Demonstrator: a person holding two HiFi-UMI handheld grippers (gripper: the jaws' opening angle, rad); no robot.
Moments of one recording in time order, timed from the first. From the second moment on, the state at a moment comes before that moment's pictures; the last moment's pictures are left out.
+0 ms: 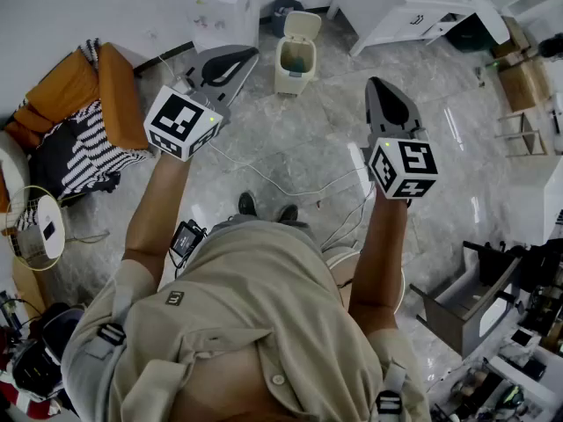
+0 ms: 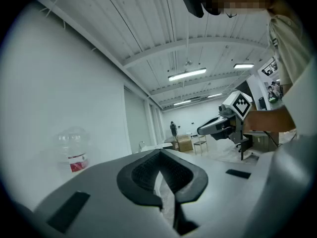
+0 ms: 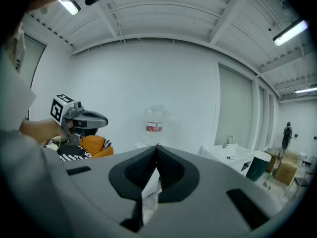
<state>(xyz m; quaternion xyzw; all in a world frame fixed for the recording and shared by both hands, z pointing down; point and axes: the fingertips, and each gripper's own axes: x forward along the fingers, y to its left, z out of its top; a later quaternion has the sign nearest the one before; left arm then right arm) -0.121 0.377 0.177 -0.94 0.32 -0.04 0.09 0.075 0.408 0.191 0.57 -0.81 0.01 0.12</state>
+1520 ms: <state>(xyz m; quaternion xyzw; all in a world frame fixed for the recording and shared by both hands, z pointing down) -0.131 0.270 0.204 -0.93 0.36 -0.06 0.06 0.066 0.269 0.218 0.53 -0.84 0.05 0.09</state>
